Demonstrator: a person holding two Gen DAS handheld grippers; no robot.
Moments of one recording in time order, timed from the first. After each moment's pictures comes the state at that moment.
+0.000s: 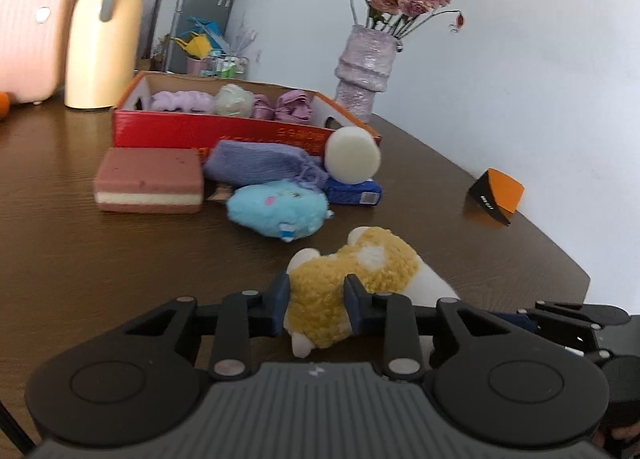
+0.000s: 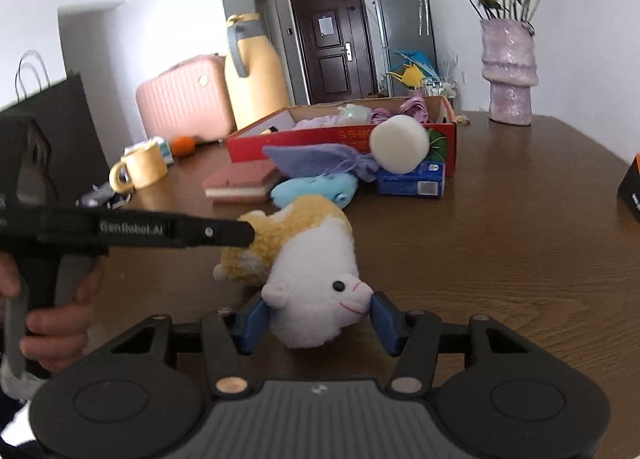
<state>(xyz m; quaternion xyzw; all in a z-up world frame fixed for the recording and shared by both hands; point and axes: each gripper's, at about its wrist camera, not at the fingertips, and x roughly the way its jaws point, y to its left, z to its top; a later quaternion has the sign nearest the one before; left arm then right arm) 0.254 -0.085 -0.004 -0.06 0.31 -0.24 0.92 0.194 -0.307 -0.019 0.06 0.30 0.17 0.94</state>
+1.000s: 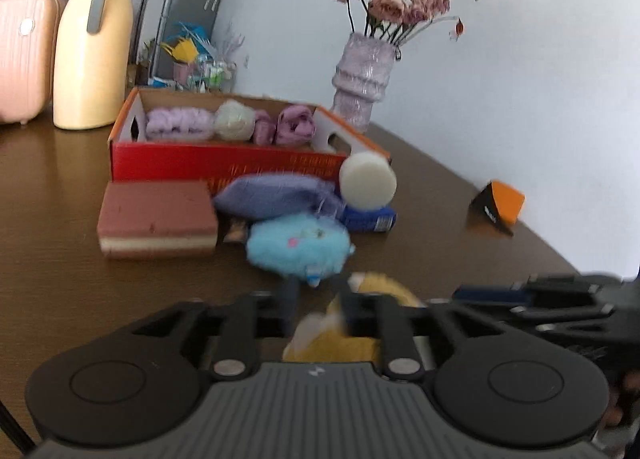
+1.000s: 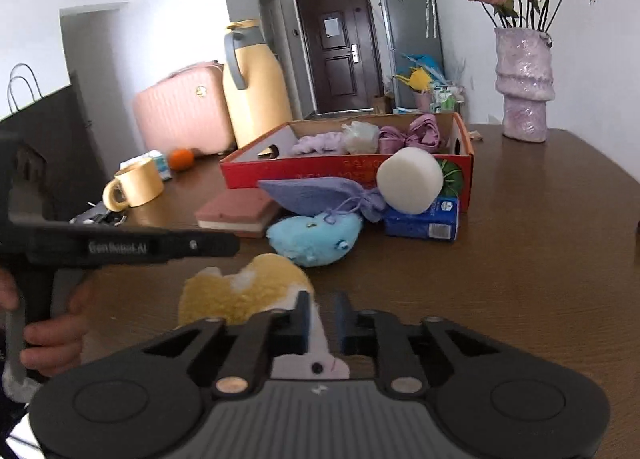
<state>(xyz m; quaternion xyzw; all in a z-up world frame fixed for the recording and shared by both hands) 0.293 -0.068 0.007 -0.06 0.30 -0.26 0.92 0.244 -0.309 0.006 0.07 0.29 0.19 0.93</state>
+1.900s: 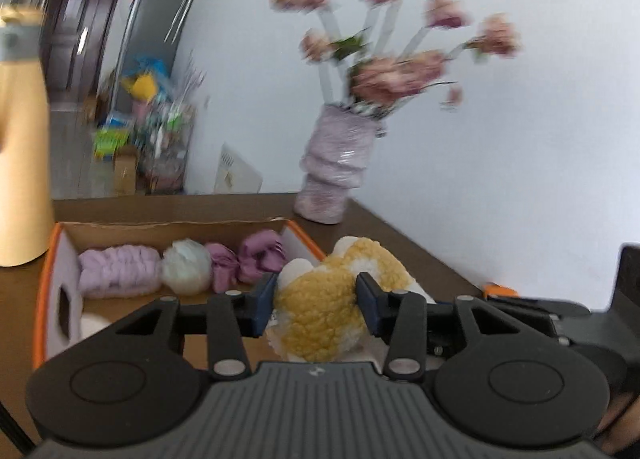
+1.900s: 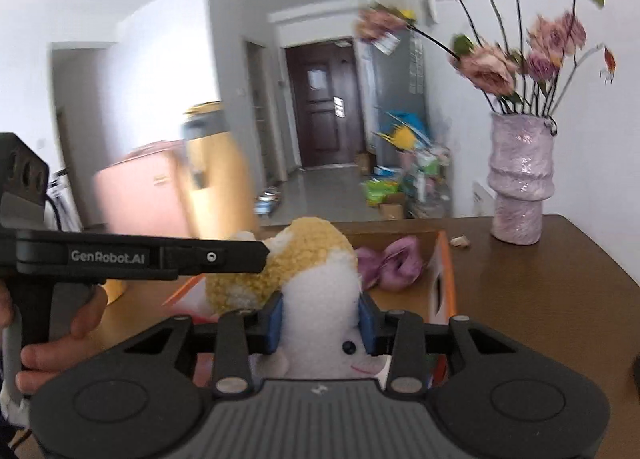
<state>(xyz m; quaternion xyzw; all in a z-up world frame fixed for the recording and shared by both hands) 0.451 -0.108 0.098 -0.07 0.25 -0.32 0.91 0.389 -0.324 0.084 0.07 0.22 0.14 0.96</state>
